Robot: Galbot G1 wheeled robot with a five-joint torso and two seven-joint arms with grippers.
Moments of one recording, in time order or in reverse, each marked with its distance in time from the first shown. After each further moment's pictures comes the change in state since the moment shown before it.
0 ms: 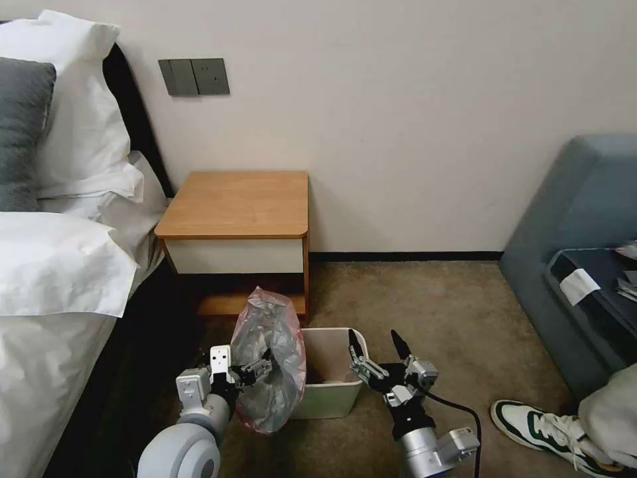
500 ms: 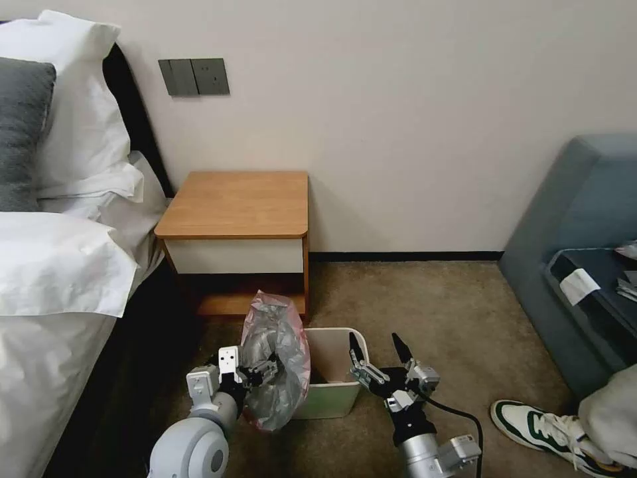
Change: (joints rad) left arm -0.026 -0.047 -0.007 0.046 0.026 0.036 0.007; right arm -0.022 -0.001 0.008 0.000 -0.014 0.025 -0.004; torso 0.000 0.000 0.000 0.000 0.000
